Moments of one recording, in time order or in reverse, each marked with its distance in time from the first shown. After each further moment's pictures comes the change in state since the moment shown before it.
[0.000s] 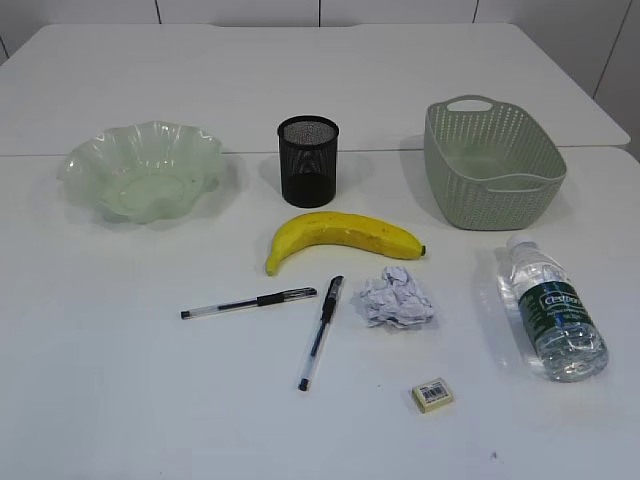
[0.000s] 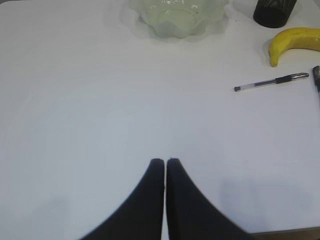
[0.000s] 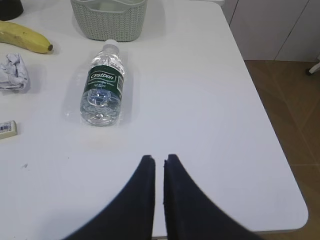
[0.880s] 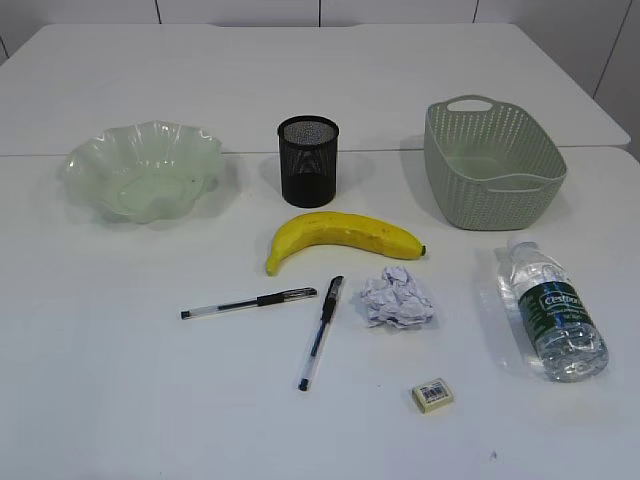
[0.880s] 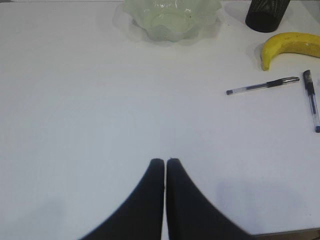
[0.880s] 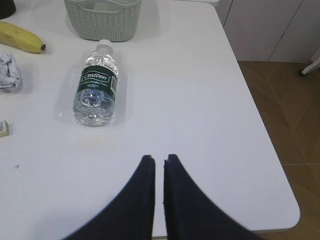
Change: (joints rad) left arm 0.000 0.000 0.000 -0.026 -0.006 0.000; right arm 0.000 0.000 0.000 -0.021 0.001 0.000
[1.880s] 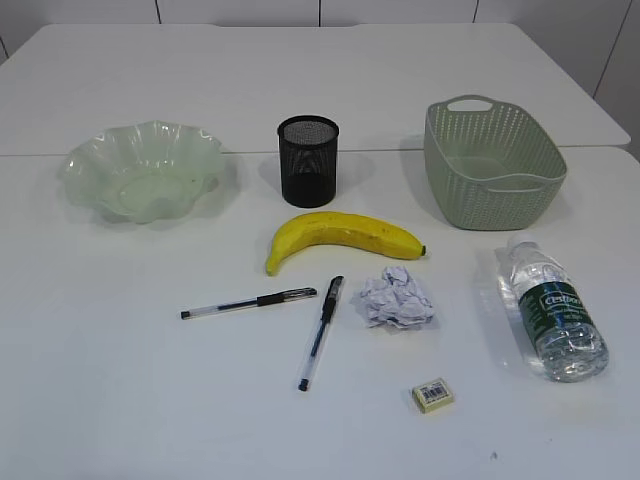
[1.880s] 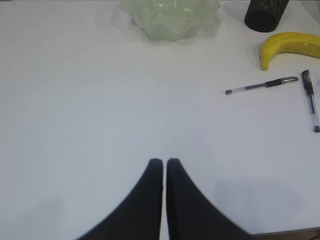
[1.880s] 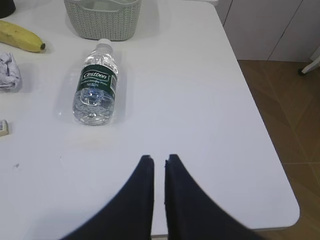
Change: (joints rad) left arm 0.000 0.017 0.000 -0.005 -0.002 0.000; right arm 0.000 0.000 0.000 -0.001 0.004 0.000
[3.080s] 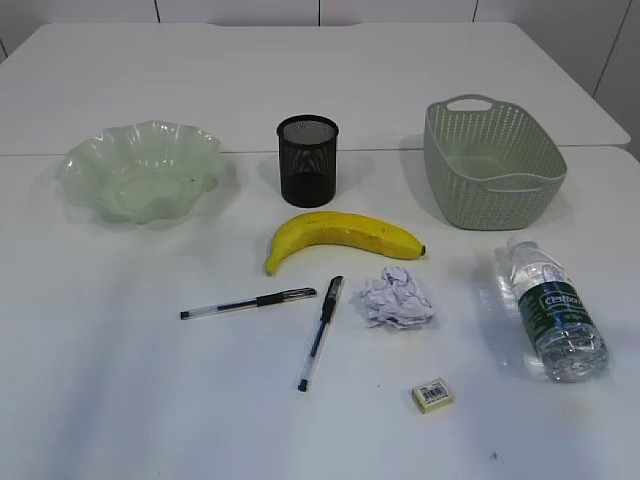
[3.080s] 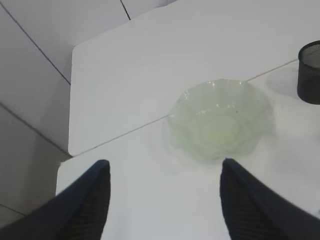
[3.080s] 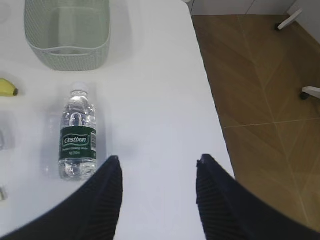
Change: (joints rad) left arm -0.334 0.926 -0.558 0.489 -0.469 -0.048; right arm 0.000 0.931 -0.769 -0.090 0.118 0.091
